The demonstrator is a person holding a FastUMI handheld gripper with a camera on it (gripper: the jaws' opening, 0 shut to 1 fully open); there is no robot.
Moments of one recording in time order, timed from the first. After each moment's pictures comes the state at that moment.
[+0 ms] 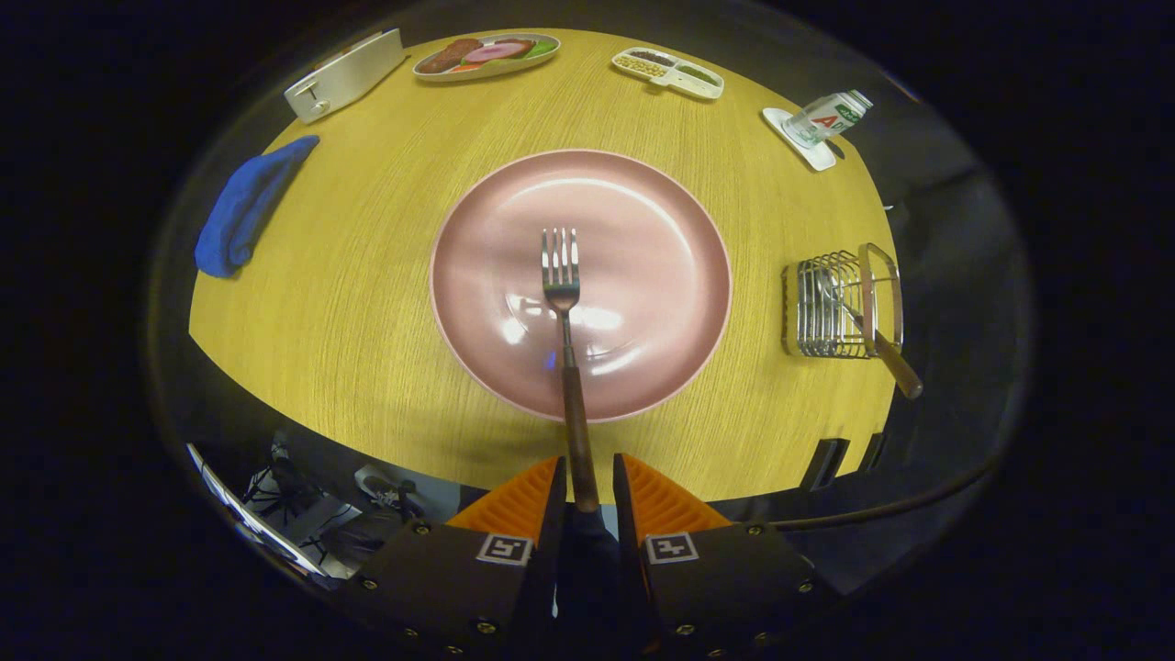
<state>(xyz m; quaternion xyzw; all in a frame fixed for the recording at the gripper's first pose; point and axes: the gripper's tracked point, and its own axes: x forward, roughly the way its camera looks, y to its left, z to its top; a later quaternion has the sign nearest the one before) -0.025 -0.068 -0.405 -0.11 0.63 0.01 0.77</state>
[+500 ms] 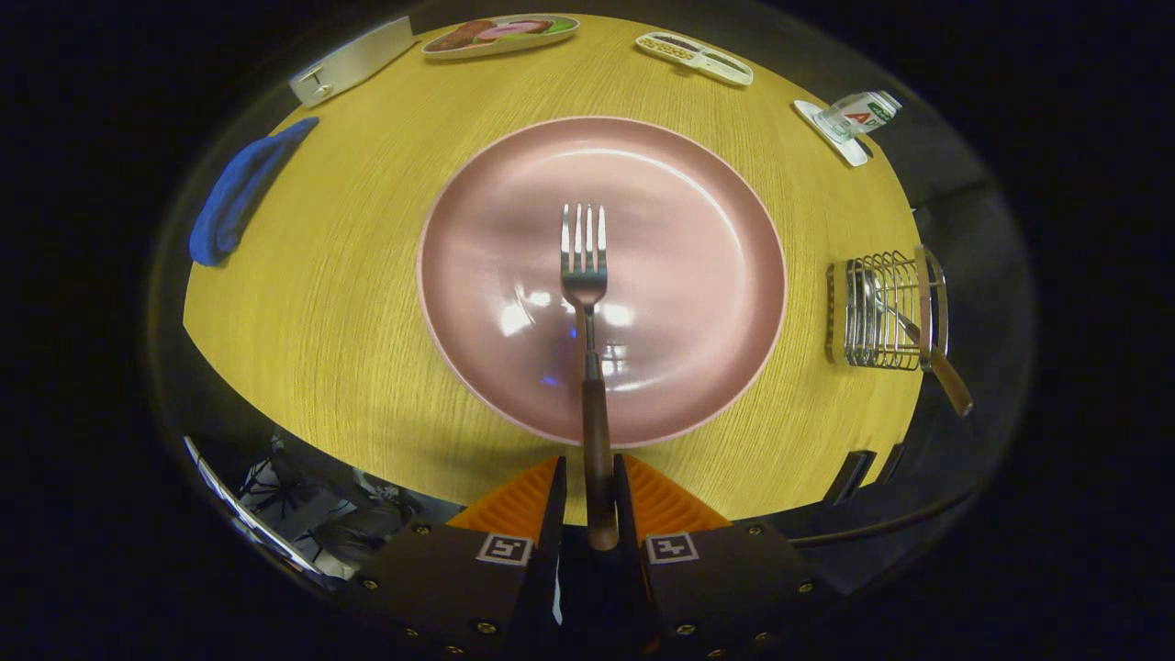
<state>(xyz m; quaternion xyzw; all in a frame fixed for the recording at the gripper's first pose) -0.018 -0.063 -0.435 -0.12 0.65 0.02 0.75</state>
